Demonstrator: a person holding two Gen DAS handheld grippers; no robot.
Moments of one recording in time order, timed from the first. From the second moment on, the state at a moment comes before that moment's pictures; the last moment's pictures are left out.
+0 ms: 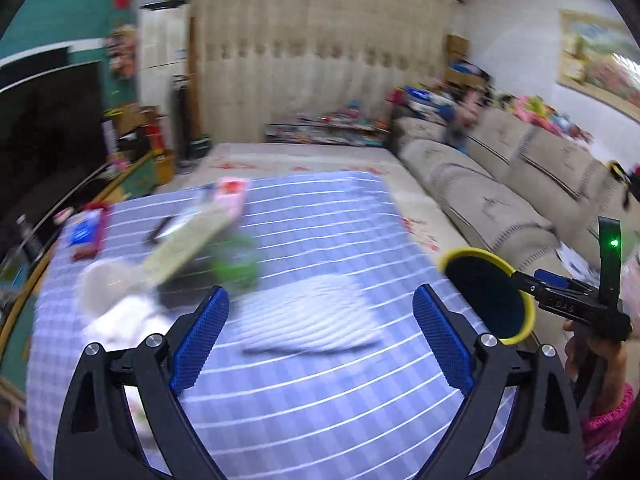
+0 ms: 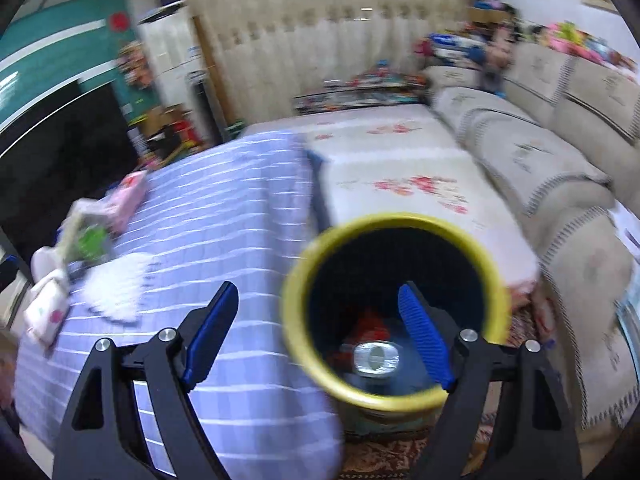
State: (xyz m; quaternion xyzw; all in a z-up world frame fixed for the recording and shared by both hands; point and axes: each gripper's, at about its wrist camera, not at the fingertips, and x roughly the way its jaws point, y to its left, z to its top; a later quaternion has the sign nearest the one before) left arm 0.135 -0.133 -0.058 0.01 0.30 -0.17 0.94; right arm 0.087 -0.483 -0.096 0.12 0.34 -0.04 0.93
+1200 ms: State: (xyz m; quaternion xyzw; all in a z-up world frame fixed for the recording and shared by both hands) left arm 0.122 -0.011 -0.090 -0.08 0.34 -0.12 0.93; right arm 0.221 -0.292 -0.142 -0.03 0.52 0.31 0.80
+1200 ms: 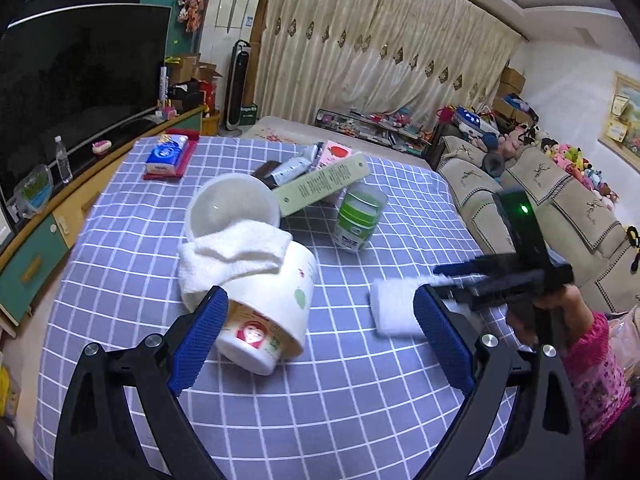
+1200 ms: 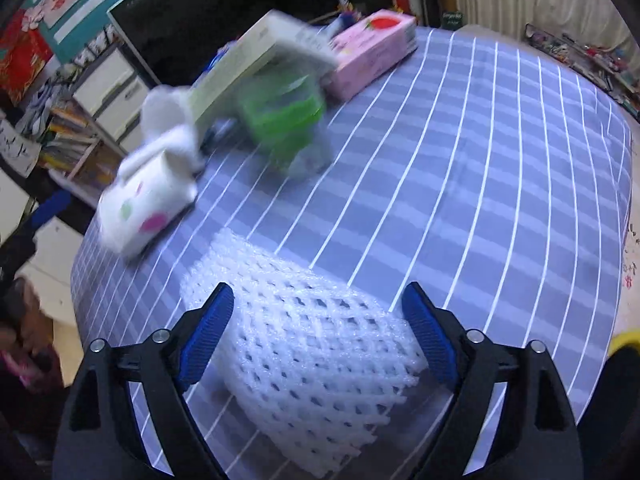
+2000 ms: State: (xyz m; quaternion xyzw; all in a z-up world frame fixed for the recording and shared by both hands) left arm 0.110 -0.015 -0.086 -0.07 0.33 -0.13 0.93; right arm 0.091 -0.263 -0.147 -0.16 0.51 0.33 0.78
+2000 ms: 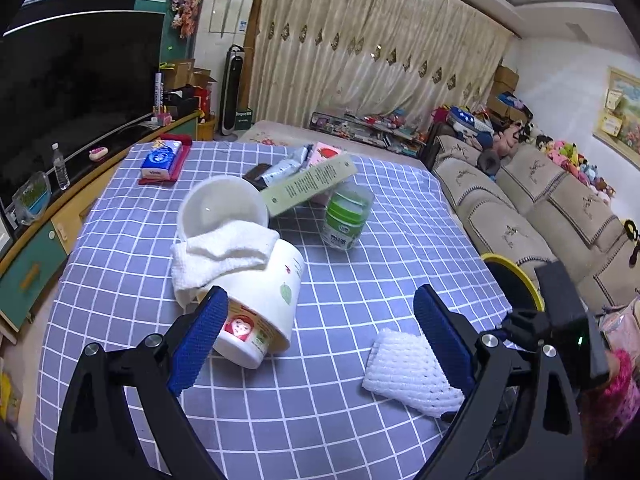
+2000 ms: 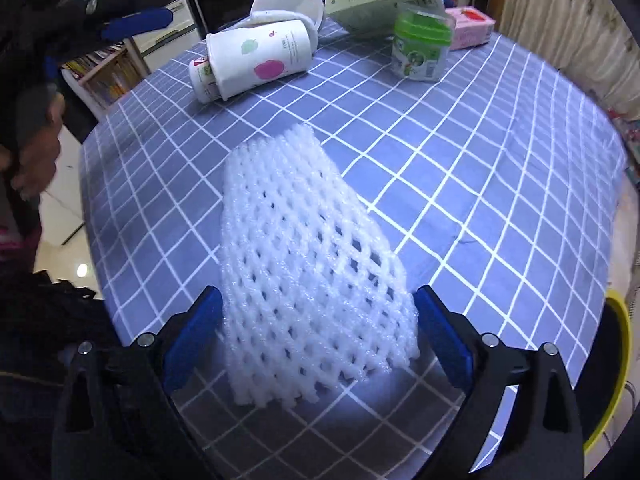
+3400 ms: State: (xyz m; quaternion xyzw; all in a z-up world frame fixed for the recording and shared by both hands) left arm 0.117 -0.033 -0.092 -0.05 0.35 -0.12 0.93; right arm 0.140 -0.545 -0.172 0.13 0.50 -0.12 0.85
